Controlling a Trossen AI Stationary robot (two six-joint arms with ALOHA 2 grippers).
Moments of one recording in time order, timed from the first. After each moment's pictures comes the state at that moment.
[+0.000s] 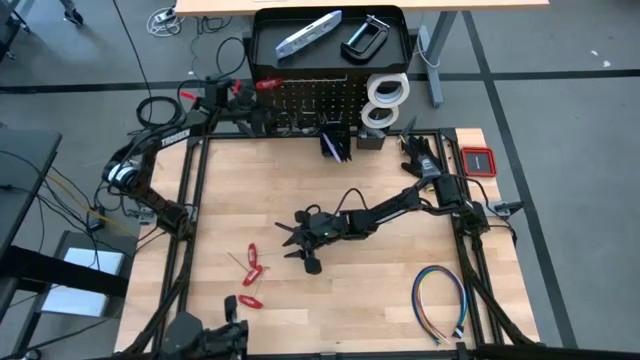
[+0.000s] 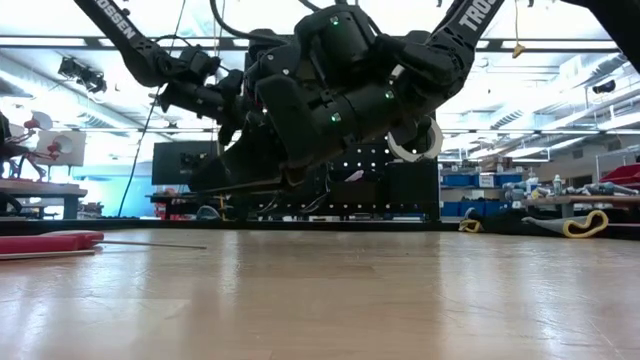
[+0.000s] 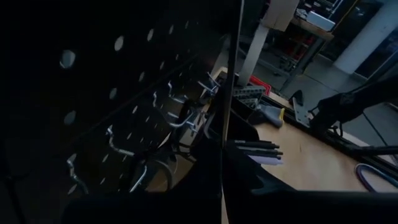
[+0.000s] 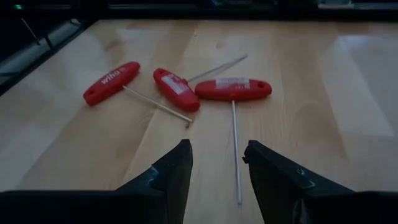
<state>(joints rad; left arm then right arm) 1.07 1.52 0.98 0.20 0.78 -0.10 0.09 2.17 1.24 0.50 -0.13 0.03</state>
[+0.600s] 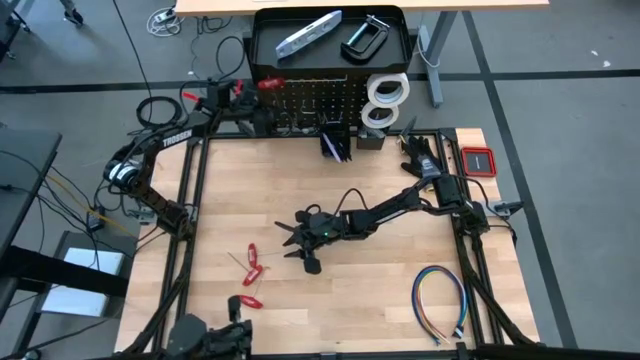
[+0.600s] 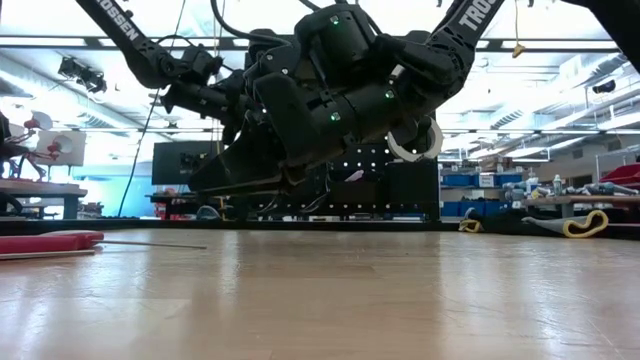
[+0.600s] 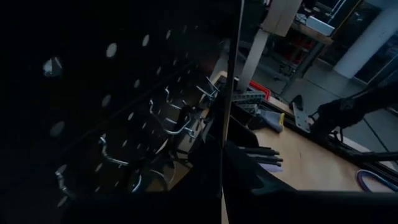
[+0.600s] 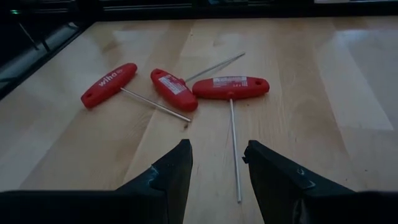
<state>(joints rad) 1.05 1.53 0.98 0.24 0.76 -0.14 0.09 2.17 1.24 0.50 -0.12 0.06</state>
